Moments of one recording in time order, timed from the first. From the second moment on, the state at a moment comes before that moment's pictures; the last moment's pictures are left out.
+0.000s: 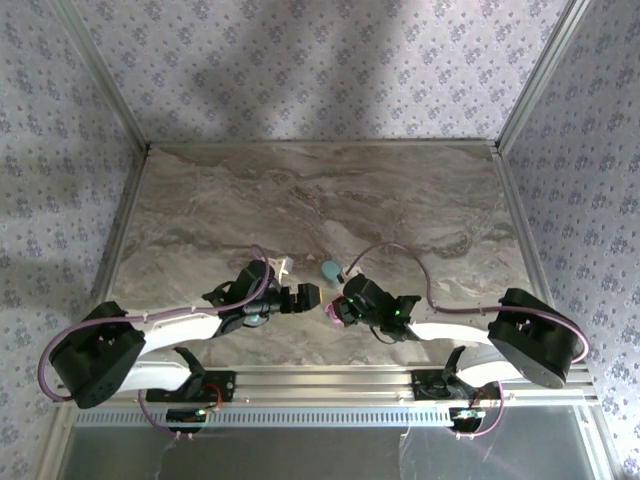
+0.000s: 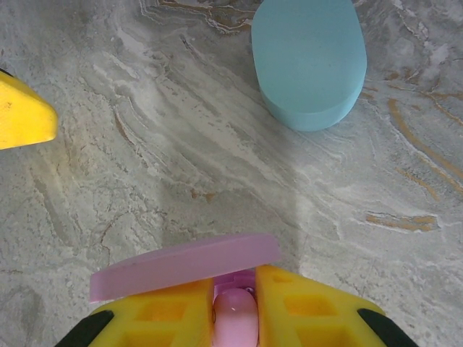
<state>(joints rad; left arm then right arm) -0.82 1.25 0.38 0.23 0.25 -0.86 1.01 1.35 0.47 0.07 0.14 0.53</state>
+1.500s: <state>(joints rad) -0.87 0.91 0.37 0.00 0.07 -0.85 0.86 0.91 0.47 -0.31 0.04 0.71</state>
